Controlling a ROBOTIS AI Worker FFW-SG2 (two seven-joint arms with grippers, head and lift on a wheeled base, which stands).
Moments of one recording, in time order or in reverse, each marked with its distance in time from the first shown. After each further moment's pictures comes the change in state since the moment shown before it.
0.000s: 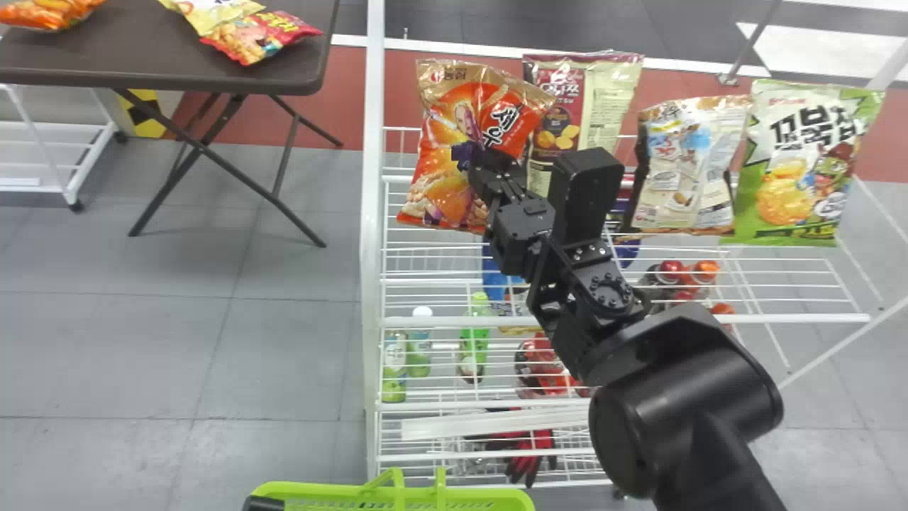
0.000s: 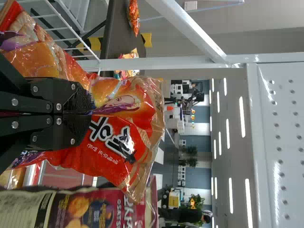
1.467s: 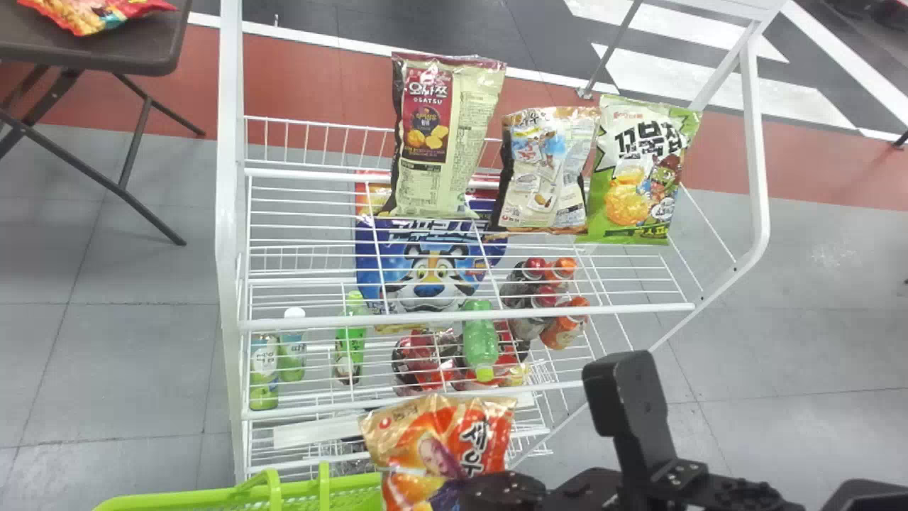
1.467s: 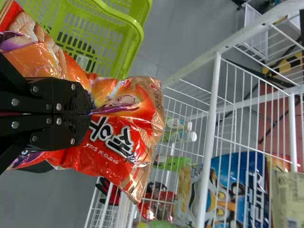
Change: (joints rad) left arm 0.065 -0.015 -0.004 -0.130 0.002 -0.001 0.012; right arm 0.584 -0.057 -0.517 -0.852 -0.400 1.271 0.151
